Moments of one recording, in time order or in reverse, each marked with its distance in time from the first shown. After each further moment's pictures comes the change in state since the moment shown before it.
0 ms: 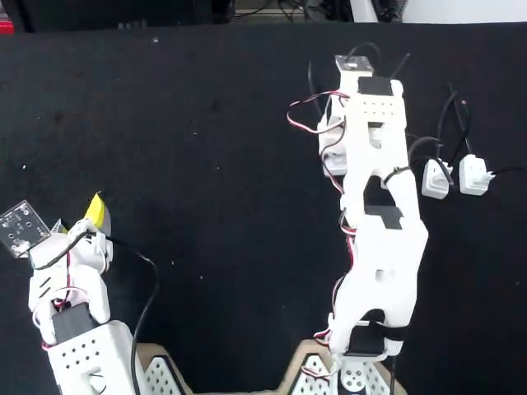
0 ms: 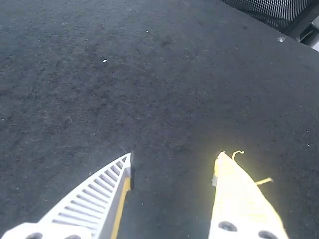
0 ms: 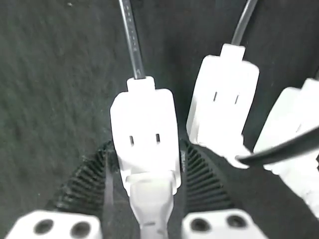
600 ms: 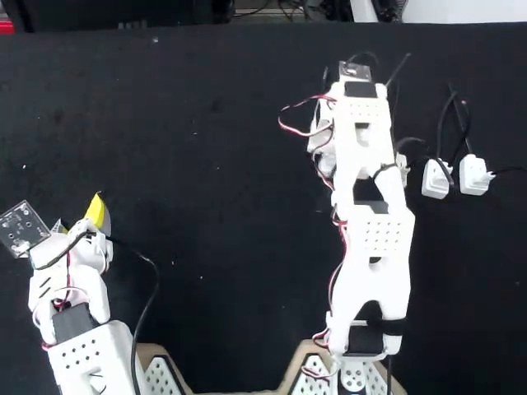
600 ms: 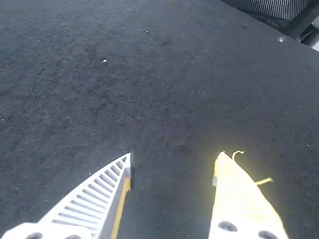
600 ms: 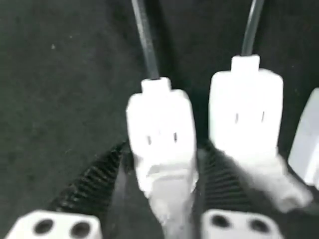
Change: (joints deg) left arm 0.0 0.0 0.0 0.0 0.0; right arm -1.8 9.6 -8.0 -0.4 -13.3
